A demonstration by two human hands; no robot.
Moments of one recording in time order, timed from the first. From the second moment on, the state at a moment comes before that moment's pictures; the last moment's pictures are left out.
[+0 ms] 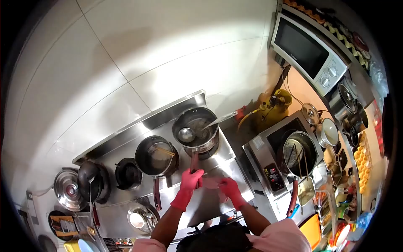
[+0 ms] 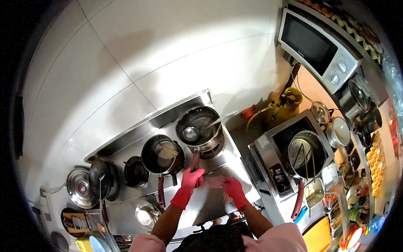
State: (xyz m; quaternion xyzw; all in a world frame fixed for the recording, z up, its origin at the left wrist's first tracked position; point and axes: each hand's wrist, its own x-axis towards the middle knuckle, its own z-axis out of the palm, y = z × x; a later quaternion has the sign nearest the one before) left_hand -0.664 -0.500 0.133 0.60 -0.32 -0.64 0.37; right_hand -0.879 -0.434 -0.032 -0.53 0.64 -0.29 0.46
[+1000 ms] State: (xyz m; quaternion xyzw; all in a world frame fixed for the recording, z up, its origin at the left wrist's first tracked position) left_hand -0.580 -0.272 0.070 0.71 -0.26 -0.58 0.30; right_hand -0.927 -0.485 -0.108 -0.80 0.54 -0.19 0.18
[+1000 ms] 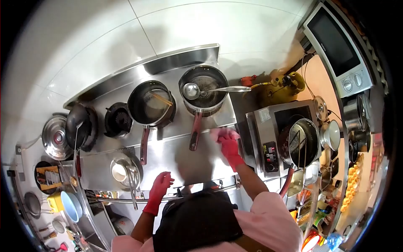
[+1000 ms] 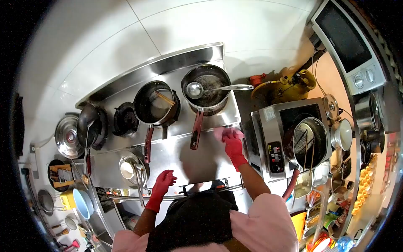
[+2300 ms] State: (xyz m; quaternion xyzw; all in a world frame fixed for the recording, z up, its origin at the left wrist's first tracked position) left_hand -0.295 -0.298 0.228 0.76 -0.24 -0.44 0.41; right_hand -0.502 -0.429 -0.040 -0.83 0.38 -0.36 0.17
